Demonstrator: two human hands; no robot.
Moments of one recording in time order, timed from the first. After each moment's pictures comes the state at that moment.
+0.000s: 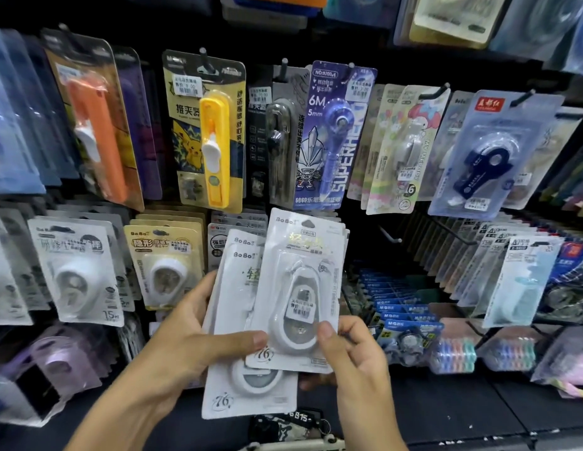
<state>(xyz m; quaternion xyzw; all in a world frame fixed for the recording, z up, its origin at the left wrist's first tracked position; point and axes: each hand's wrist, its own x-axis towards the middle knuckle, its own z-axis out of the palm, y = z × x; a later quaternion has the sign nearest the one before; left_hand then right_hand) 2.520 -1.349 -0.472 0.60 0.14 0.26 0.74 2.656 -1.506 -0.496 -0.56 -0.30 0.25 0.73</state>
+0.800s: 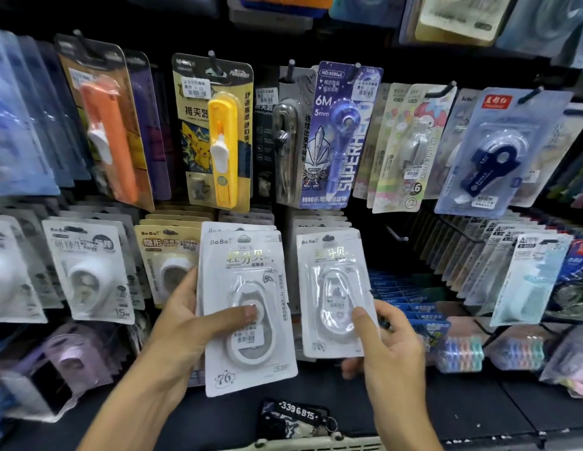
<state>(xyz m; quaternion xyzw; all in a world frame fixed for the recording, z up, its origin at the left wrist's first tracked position) 2.519 -1.338 -0.477 0.57 0.17 0.34 0.72 2.686 -1.507 -0.503 -0.64 -0.20 0.13 0.73</state>
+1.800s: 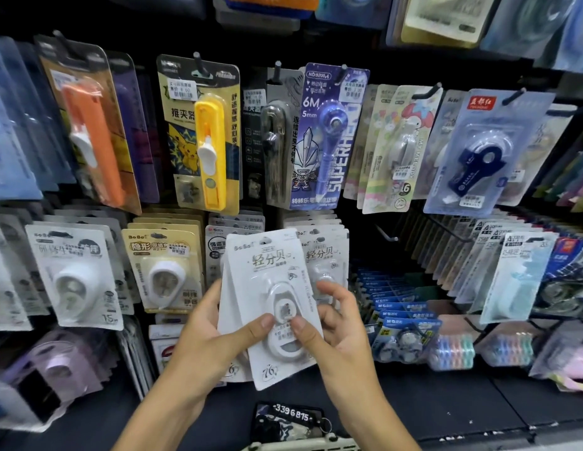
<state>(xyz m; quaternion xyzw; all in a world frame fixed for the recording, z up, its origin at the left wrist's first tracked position) 2.542 -1.359 -0.491 0.60 0.17 0.33 0.71 2.672 -1.485 -0.501 -0.52 -0.36 0.26 0.73</state>
